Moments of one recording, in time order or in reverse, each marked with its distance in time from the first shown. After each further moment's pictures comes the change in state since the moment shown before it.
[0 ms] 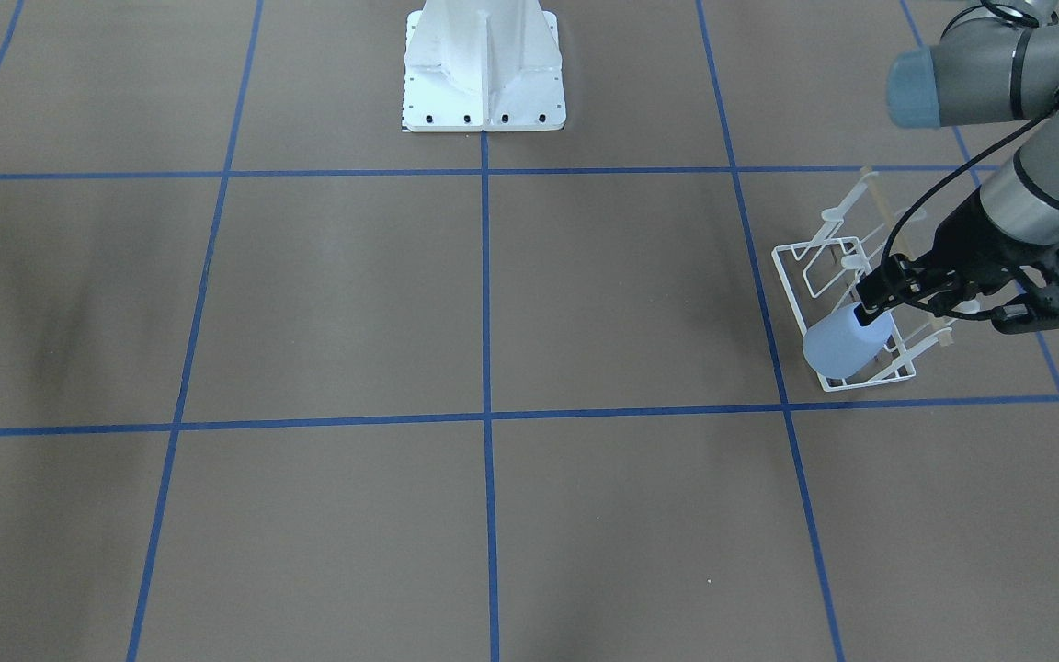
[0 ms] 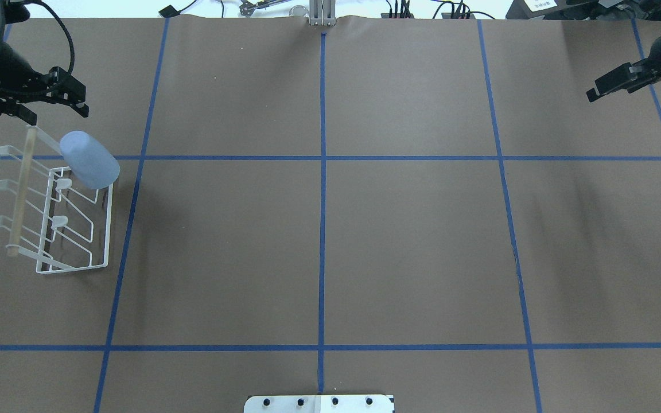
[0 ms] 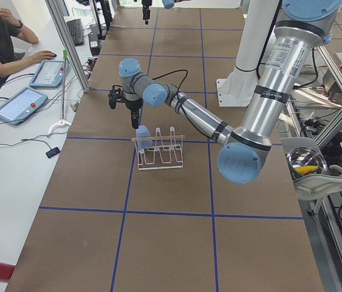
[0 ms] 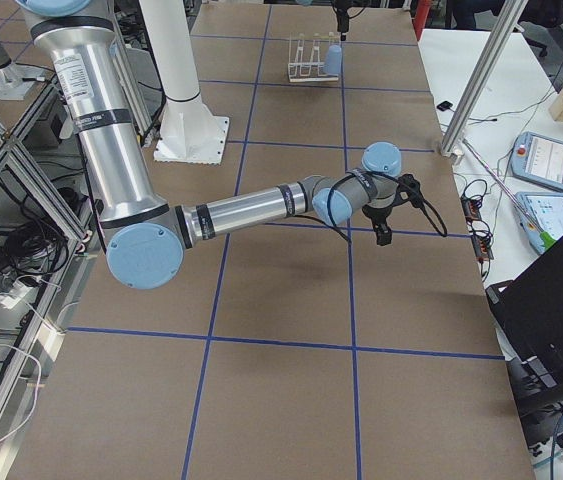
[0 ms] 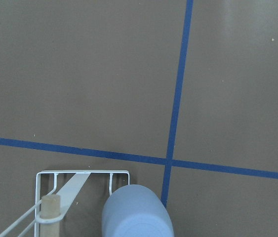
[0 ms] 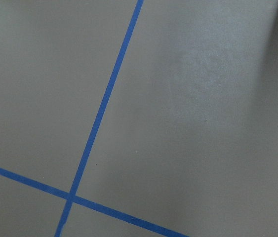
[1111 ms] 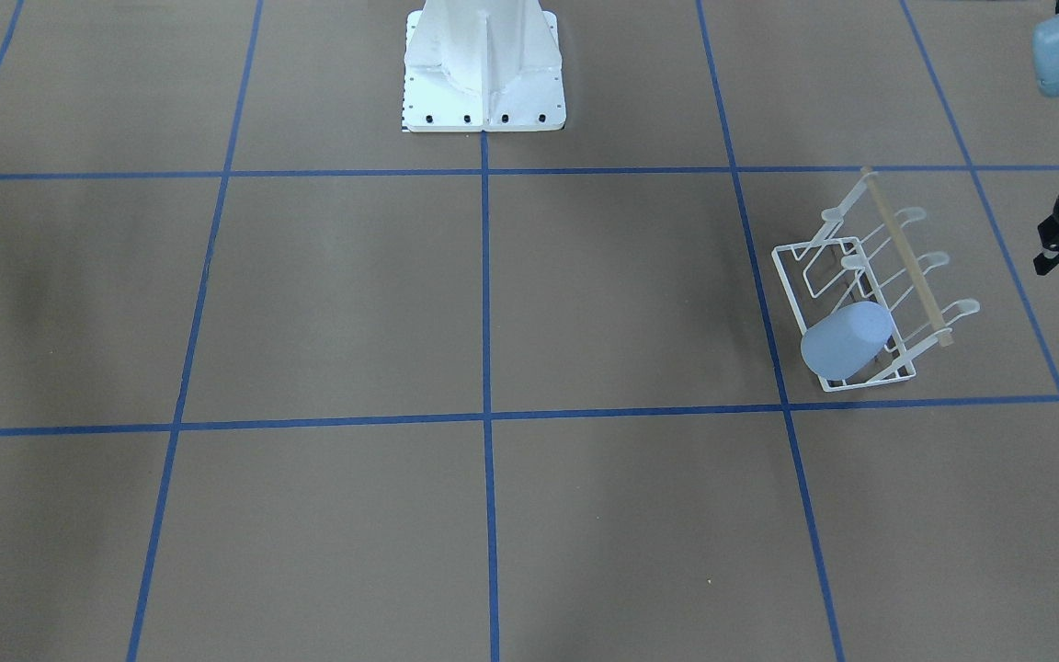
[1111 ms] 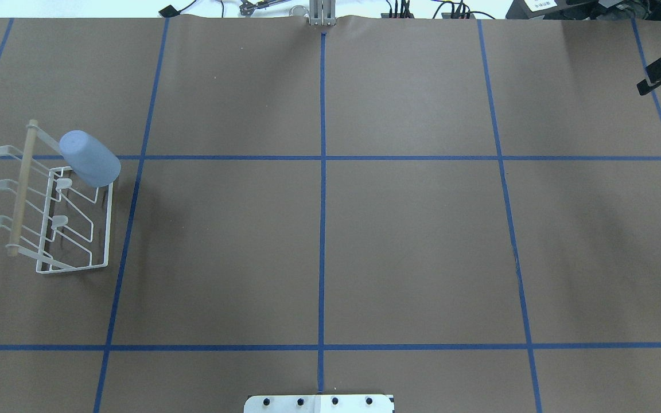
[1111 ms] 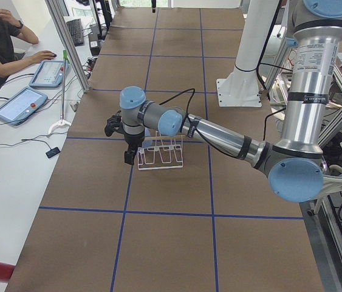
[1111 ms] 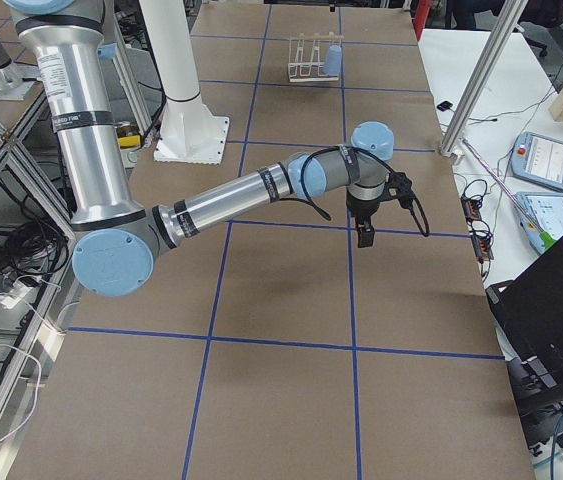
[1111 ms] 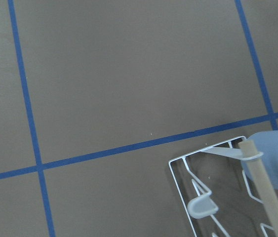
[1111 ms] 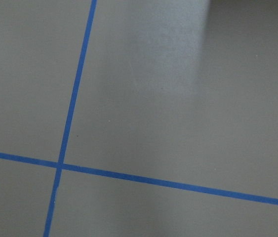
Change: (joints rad) left arm -0.239 0.236 0.003 -0.002 0.010 0.646; right arm 0.088 -0.100 0.248 -0.408 -0.010 -0.119
